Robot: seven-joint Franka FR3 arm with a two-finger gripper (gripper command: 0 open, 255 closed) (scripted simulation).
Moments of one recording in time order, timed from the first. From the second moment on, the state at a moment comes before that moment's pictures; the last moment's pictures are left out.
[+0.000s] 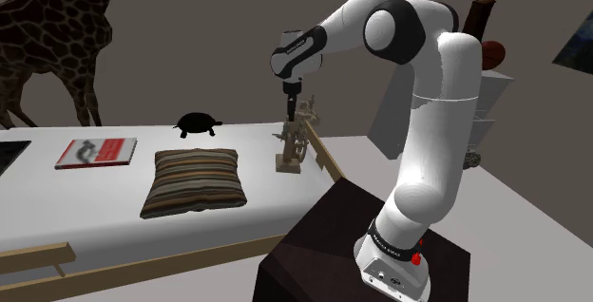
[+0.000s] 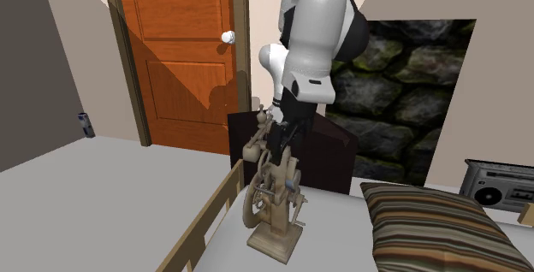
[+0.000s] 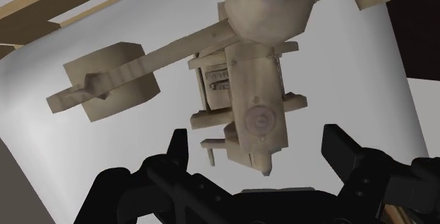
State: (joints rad) arm -0.05 0.33 -0.33 -1.94 -0.06 2.16 -0.91
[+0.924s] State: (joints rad) arm -0.05 0.33 -0.33 -1.94 -0.06 2.17 -0.91
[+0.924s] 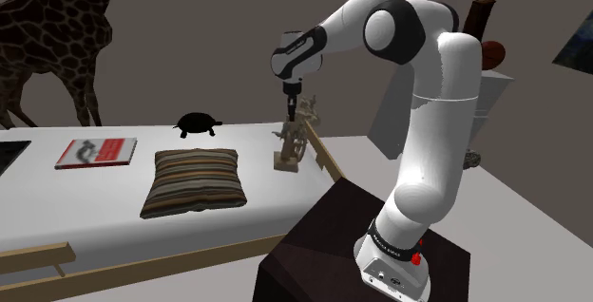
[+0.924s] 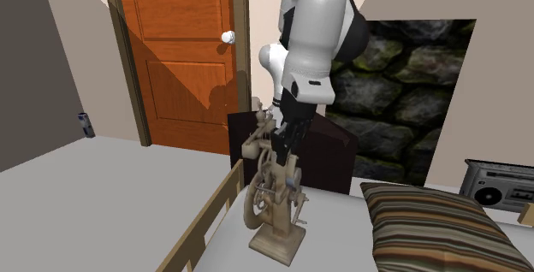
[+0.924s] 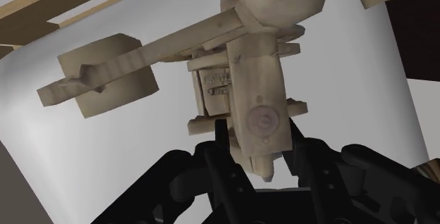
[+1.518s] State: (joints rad) arm -0.04 0.27 -0.34 -1.90 -0.07 2.07 -0.91
